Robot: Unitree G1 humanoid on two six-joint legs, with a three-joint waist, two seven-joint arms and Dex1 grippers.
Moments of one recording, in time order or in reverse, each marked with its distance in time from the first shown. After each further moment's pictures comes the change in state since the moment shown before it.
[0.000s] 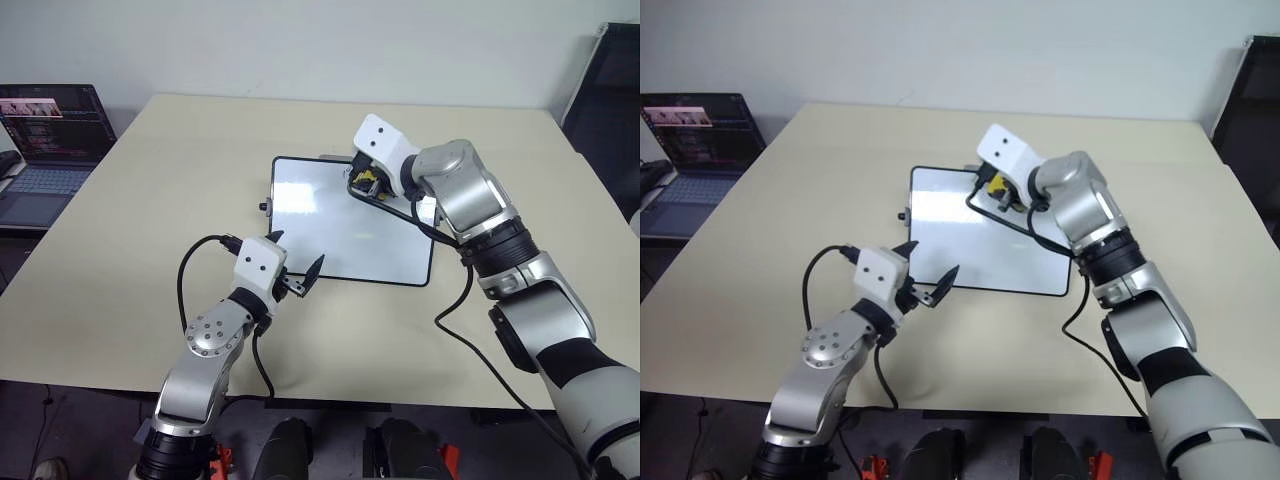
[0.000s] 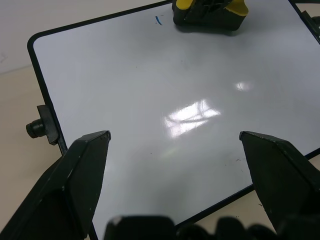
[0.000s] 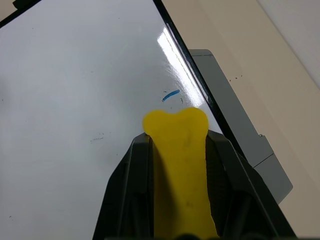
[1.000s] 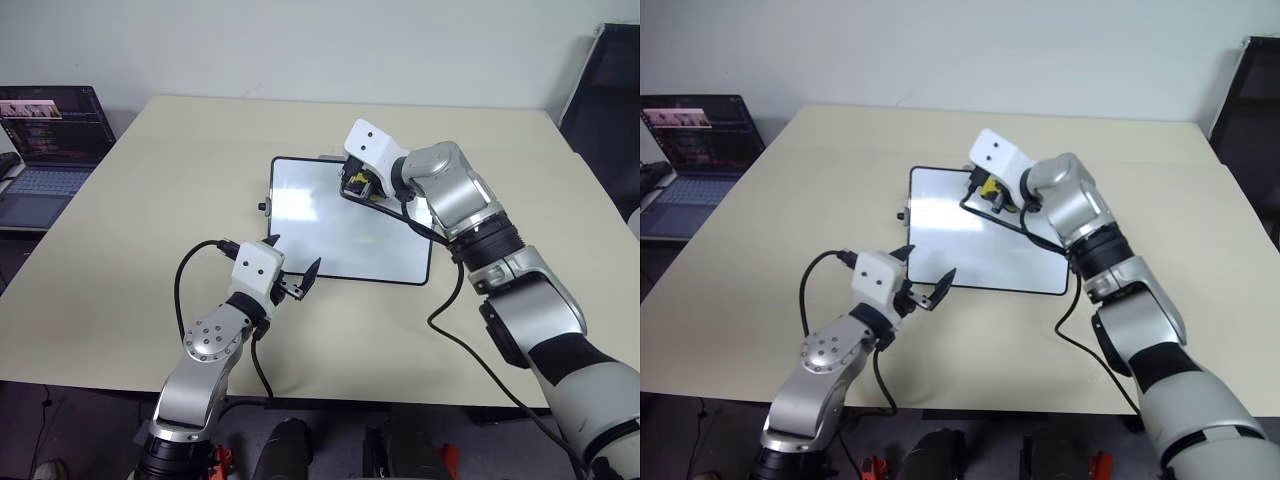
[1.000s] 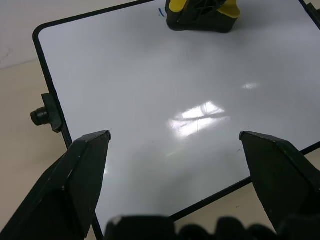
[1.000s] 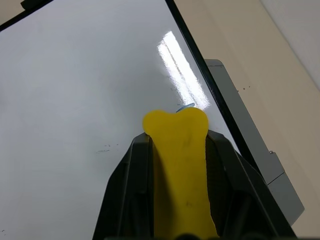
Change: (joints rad) left arm 0.026 0.000 0.001 -0.009 0.001 0.001 0.022; right arm -0.056 0.043 0.001 0.194 -0.011 -0.164 -0.005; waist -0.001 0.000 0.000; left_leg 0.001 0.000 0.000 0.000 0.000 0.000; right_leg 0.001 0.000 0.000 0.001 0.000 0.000
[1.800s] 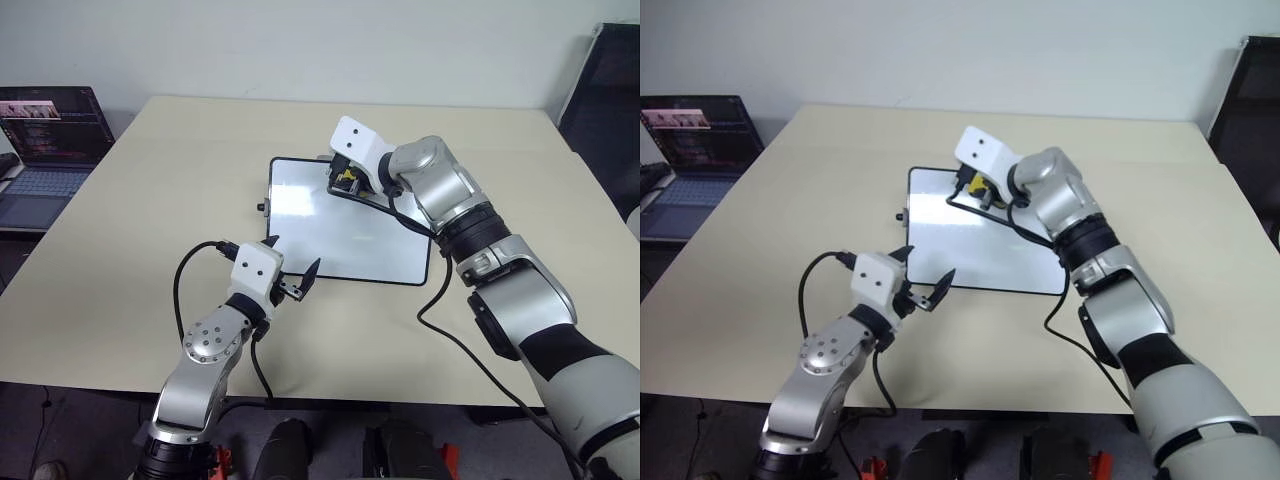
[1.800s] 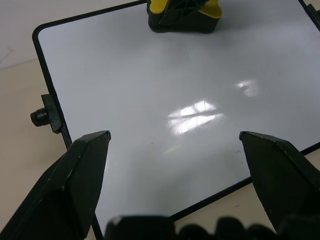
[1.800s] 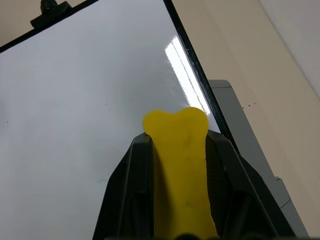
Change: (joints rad) left arm 0.008 0.000 0.001 -0.006 0.002 0.000 0.004; right arm -0.064 0.066 -0.001 0.134 -0.010 -0.081 -0.006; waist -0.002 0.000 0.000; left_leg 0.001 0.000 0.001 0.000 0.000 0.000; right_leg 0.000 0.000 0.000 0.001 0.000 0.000
